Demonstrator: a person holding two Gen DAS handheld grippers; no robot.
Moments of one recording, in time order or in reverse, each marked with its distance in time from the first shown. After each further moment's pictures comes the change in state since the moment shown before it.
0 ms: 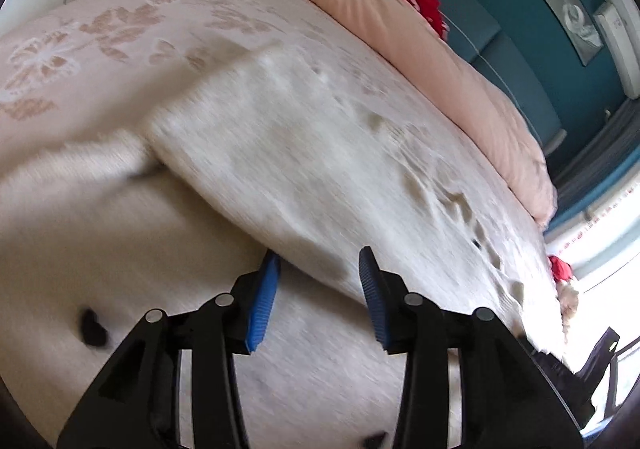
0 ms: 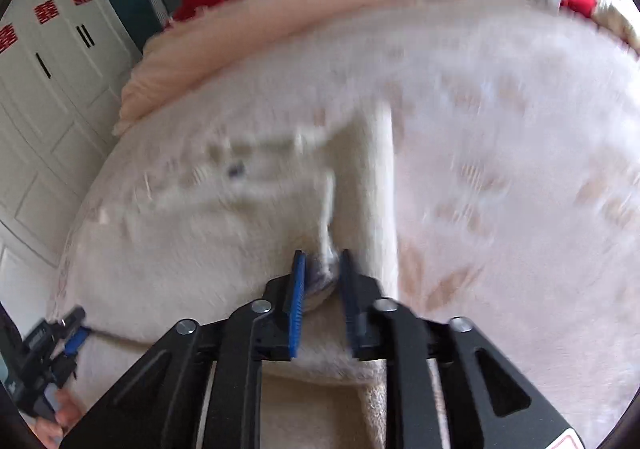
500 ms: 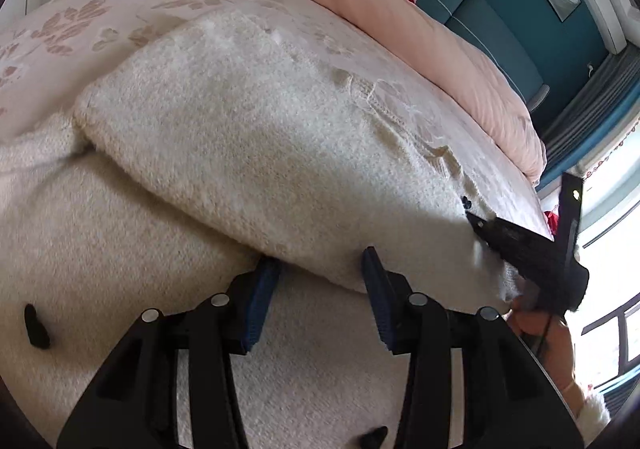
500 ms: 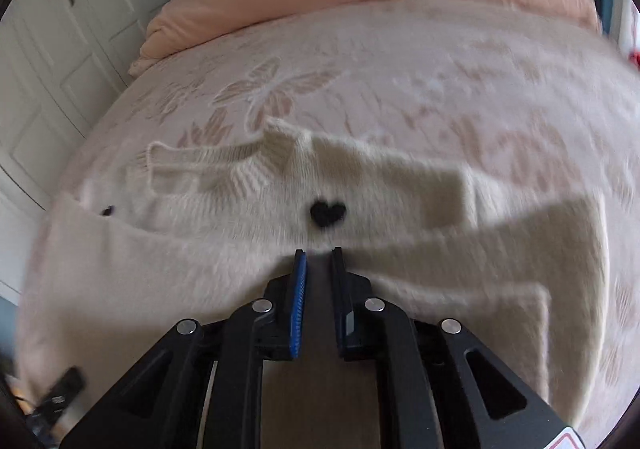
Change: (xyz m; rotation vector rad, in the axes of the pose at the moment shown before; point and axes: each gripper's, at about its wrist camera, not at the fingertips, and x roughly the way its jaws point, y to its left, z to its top) left arm 0.025 -0.015 -0.013 0.119 0.068 -0.027; right arm 0.144 0.086 0.029 -0.231 0.187 -0.001
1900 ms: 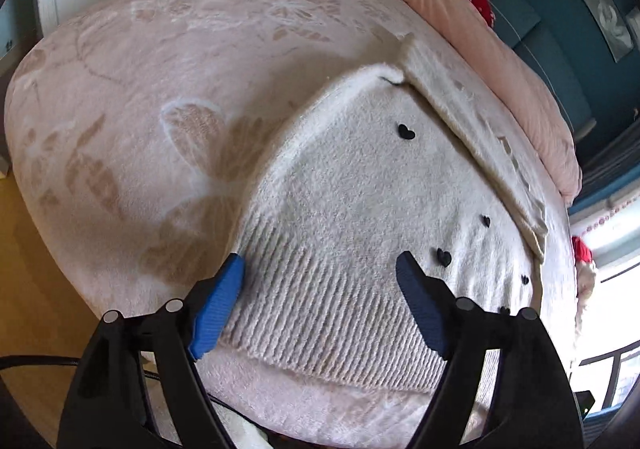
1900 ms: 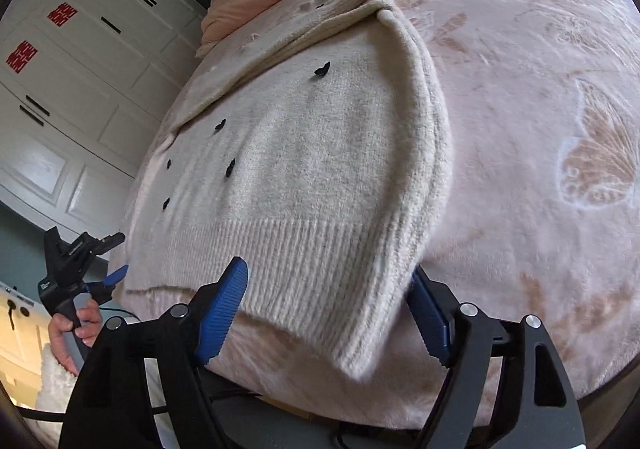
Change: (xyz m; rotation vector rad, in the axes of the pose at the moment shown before) left arm -0.220 0.140 -0.106 -0.206 0.047 0.181; right arm -0.235 -0.041 -0.333 0.237 0.061 0.321
